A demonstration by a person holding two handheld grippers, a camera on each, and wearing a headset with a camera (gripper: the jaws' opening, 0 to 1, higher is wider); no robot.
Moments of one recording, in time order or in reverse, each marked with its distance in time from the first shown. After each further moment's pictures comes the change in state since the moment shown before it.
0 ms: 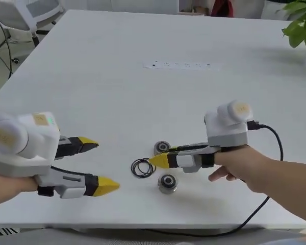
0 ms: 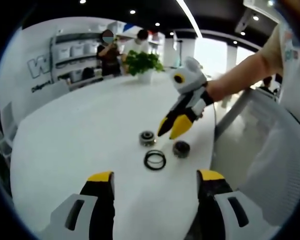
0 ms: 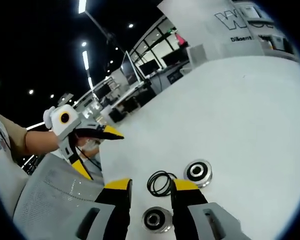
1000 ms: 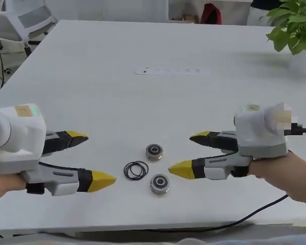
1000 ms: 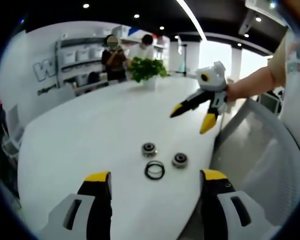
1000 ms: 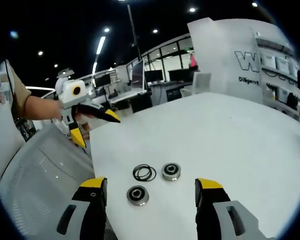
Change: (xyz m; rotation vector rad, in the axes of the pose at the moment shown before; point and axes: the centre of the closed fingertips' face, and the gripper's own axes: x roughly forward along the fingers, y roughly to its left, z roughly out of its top) left arm -0.015 -0.008 0.027 -0.007 -0.026 0.060; right arm -0.074 0.000 -0.003 -0.334 -0.028 -0.183
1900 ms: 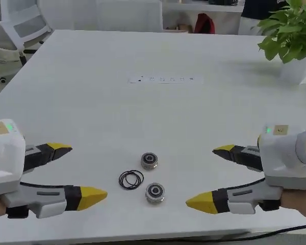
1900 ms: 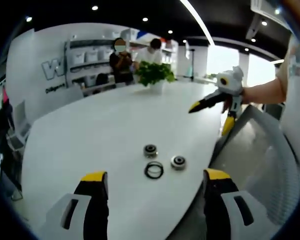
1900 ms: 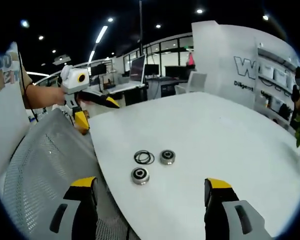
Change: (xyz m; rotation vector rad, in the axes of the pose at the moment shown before) left arm -0.019 -0.006 0.002 -0.043 -0.034 0.059; right arm -0.047 0.016 -0.012 -0.059 0.048 -0.102
